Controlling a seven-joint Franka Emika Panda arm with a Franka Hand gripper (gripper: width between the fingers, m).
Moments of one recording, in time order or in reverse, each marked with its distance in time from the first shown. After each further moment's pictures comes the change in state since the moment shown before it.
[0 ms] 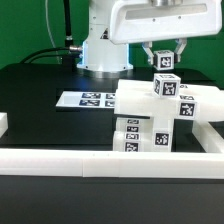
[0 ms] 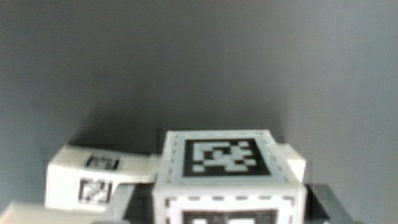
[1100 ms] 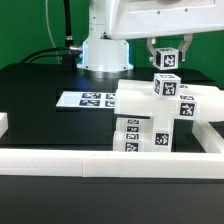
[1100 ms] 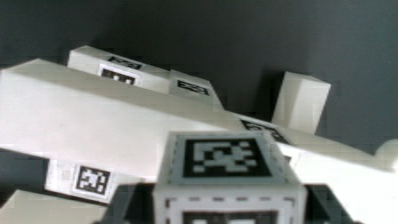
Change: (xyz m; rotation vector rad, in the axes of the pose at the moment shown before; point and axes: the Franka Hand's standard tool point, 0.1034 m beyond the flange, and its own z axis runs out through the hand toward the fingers) arm 0.035 0.006 0.002 -0.049 -0.017 -0.089
